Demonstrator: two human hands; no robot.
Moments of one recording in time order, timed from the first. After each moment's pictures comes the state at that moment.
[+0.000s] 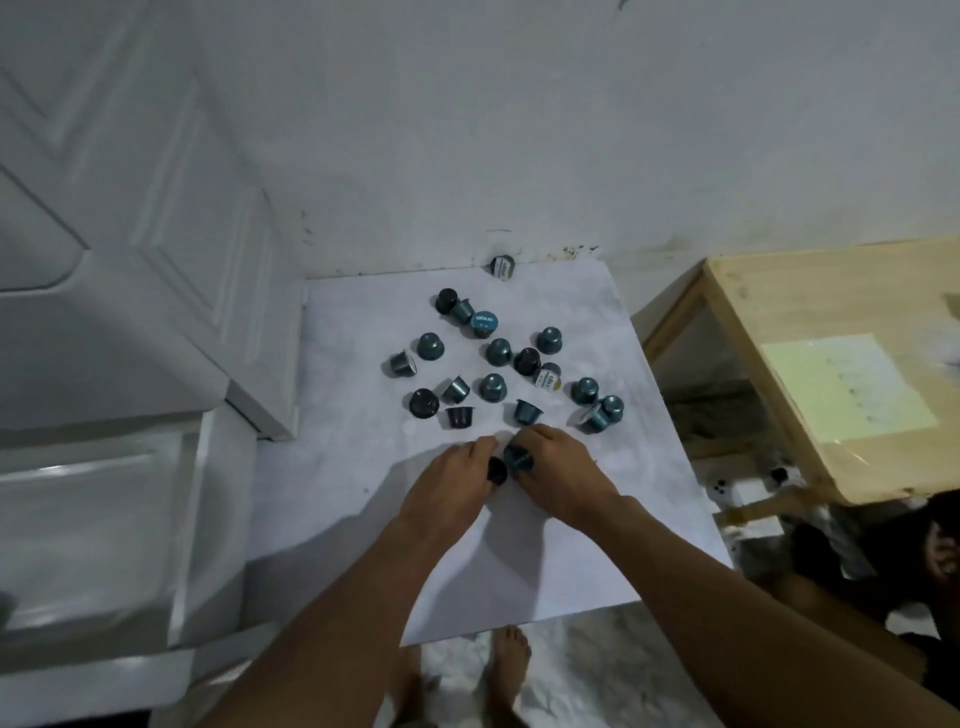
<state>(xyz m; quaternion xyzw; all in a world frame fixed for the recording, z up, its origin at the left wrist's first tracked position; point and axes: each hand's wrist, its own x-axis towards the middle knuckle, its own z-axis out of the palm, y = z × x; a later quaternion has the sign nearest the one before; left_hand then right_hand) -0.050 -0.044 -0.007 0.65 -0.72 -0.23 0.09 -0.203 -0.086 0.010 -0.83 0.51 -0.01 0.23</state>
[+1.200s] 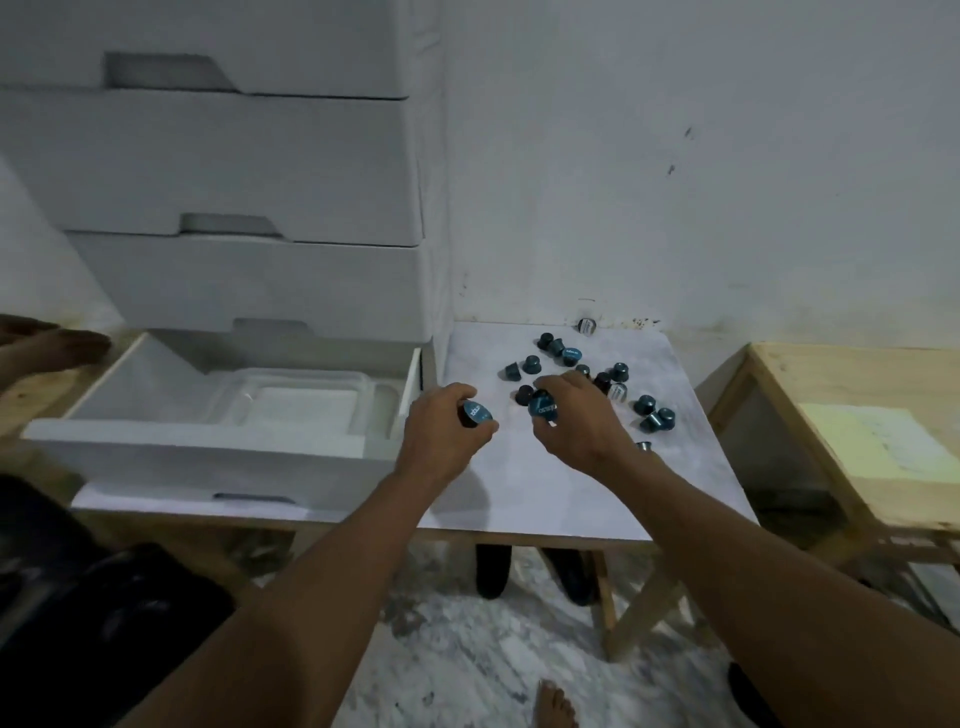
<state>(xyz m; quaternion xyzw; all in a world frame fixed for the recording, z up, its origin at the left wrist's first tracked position) 0.003 0.129 0.116 0.75 -0.50 -0.16 0.41 -0.159 0.052 0.136 -0.86 0.44 -0.17 0.17</state>
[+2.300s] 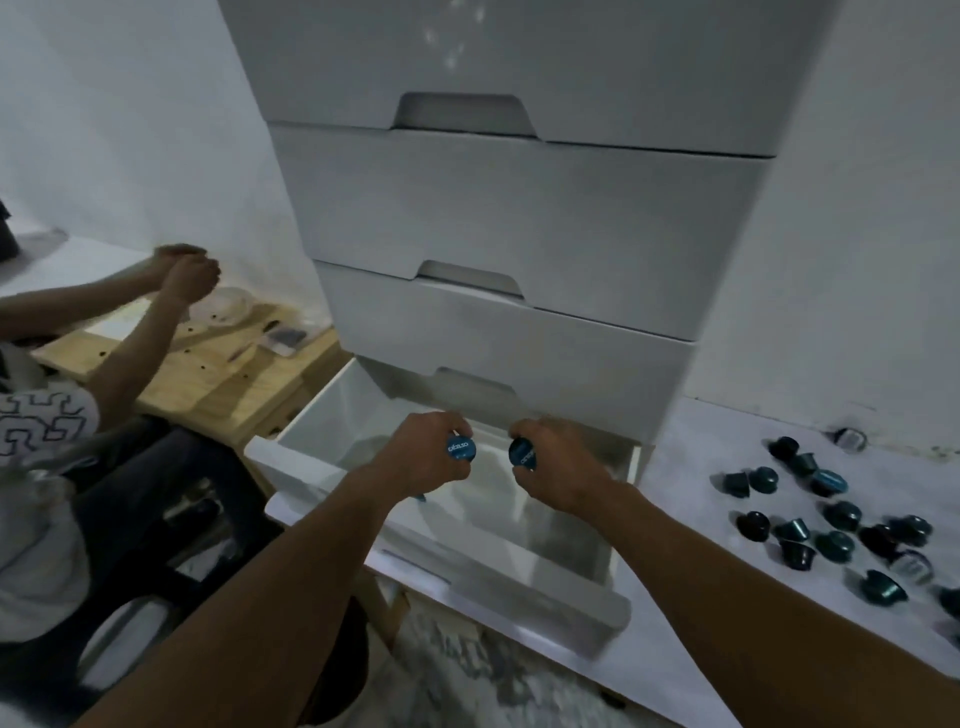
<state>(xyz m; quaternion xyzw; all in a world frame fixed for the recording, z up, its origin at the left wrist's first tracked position) 0.269 0.169 0.133 0.87 -0.43 -0.16 0.20 0.130 0.041 0.115 -0.94 0.25 -0.06 0.24</state>
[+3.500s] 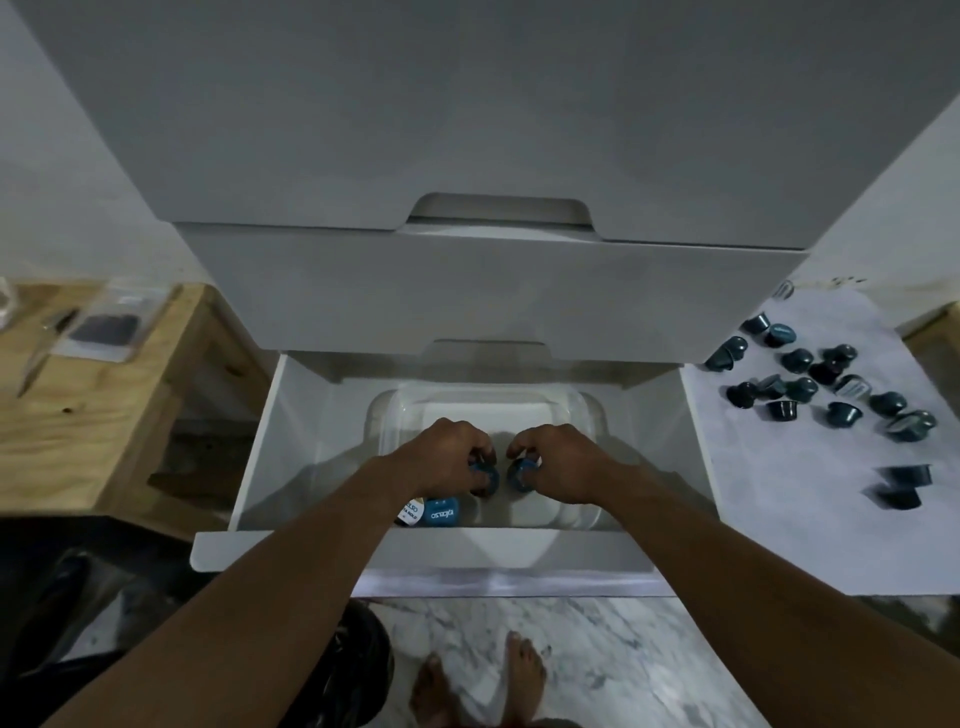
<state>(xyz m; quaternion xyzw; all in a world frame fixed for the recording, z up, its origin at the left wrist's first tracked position) 0.378 0.128 0.043 0.66 -0.66 -0.36 0.05 0.204 0.071 0.054 -0.83 0.45 0.10 0.33</state>
